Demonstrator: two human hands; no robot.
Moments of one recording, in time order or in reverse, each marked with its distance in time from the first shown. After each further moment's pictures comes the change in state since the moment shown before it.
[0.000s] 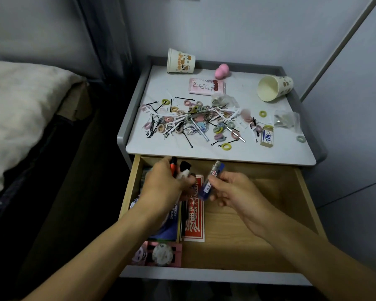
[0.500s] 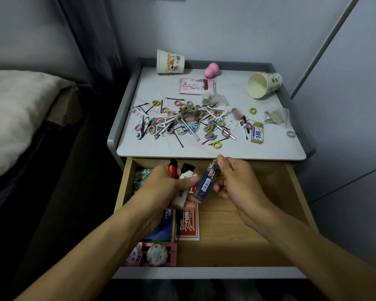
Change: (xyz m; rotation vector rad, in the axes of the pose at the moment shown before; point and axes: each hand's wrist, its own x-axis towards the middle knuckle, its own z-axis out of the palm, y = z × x) left_hand -0.002 0.005 0.008 -0.165 -0.228 -0.129; right_hand -0.007 -0.026 0.004 0.053 0.288 -0.060
